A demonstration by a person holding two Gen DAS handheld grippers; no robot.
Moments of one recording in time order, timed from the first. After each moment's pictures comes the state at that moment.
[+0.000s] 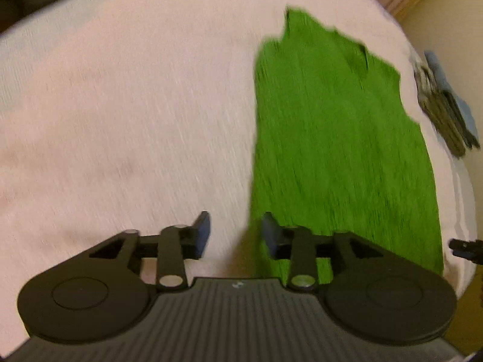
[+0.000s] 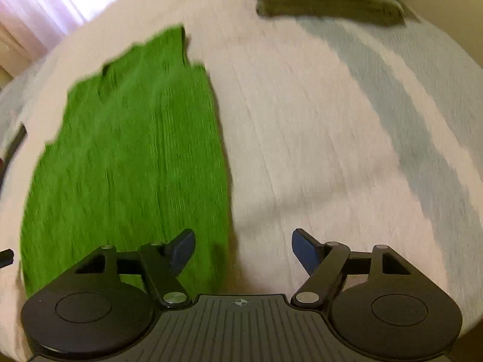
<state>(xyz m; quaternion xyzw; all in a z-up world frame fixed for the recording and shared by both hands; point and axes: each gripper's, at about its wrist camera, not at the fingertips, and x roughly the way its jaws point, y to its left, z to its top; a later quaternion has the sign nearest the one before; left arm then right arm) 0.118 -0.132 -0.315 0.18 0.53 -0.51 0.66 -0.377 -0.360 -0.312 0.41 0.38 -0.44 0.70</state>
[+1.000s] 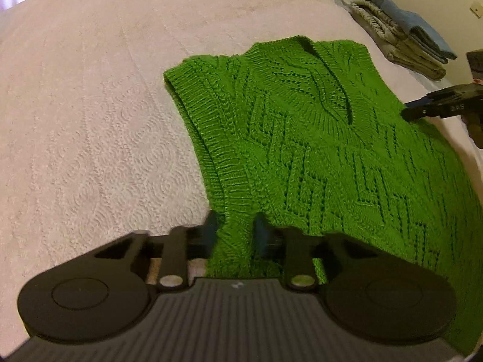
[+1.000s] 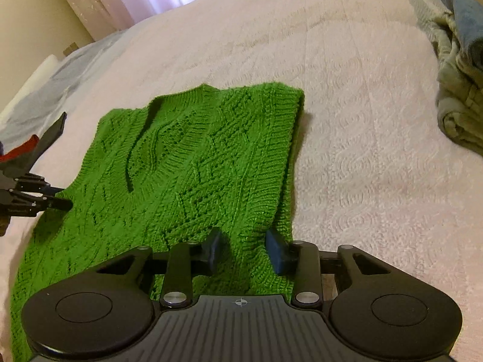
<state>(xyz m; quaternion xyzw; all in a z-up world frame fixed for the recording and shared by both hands) 0.135 -0.405 -0.372 0.35 0.37 -0.70 0.50 -0.220 -0.572 -0.383 0.33 0.39 -0.28 0.81</state>
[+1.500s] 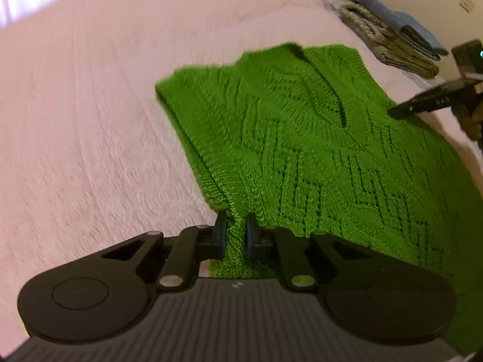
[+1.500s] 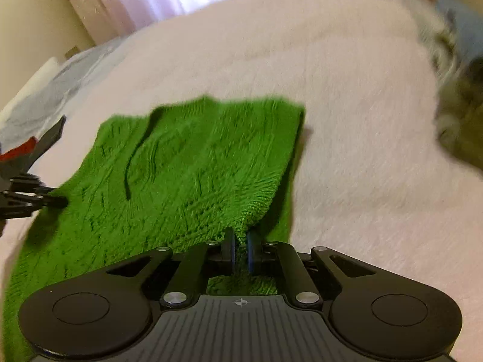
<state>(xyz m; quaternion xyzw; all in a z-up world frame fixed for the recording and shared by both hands) 0.129 -0.395 -0.366 0.34 0.33 -0.72 0.52 -0.220 -0.566 -0.372 0.30 0.36 -0.30 0.83</state>
